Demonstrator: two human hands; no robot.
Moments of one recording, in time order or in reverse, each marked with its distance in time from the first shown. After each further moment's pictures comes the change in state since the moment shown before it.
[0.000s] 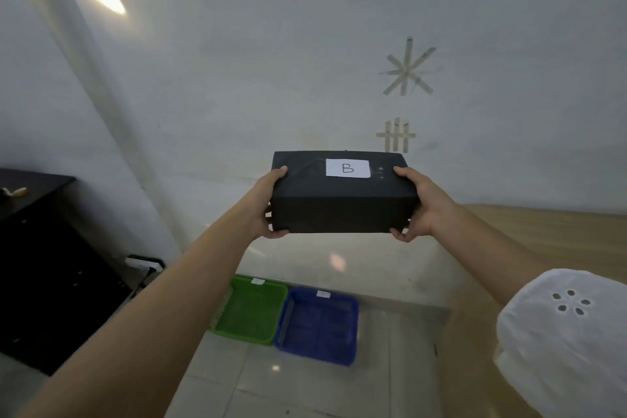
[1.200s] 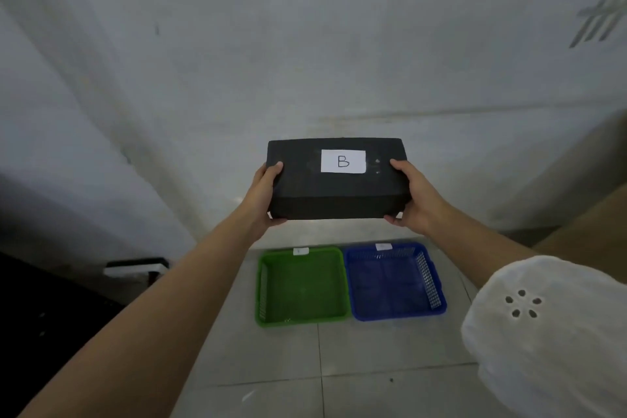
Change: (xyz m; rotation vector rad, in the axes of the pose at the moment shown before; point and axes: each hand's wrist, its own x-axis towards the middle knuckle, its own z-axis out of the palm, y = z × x) left_hand 0.373 -0.056 -0.323 0.078 -0.213 -0.074; right_hand 0.253 0.199 0.347 0.117 0.260 -0.021
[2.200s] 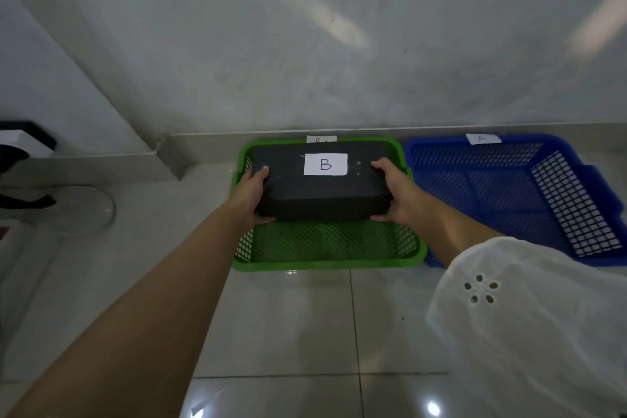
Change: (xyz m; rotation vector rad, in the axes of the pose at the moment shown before) left_hand 0.384 -0.438 -0.111 0.021 0.168 -0.158; right_hand 0.408 0.434 0.021 -0.147 -0.005 0.182
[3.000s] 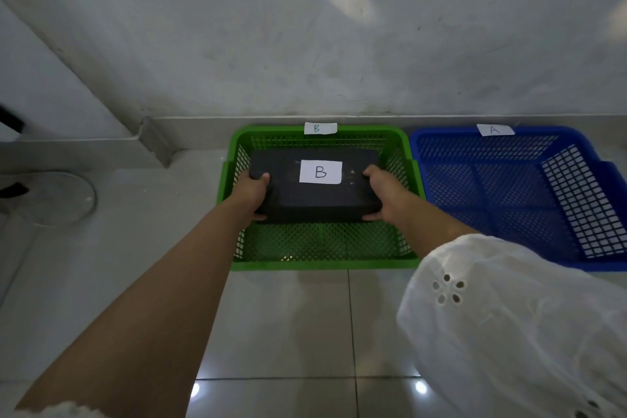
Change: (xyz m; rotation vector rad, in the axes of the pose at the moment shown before) left_hand 0.039 -0.019 0.011 0.217 0.058 0.027; right_hand 0.043 0.013 0.017 -0.093 0.083 0.075
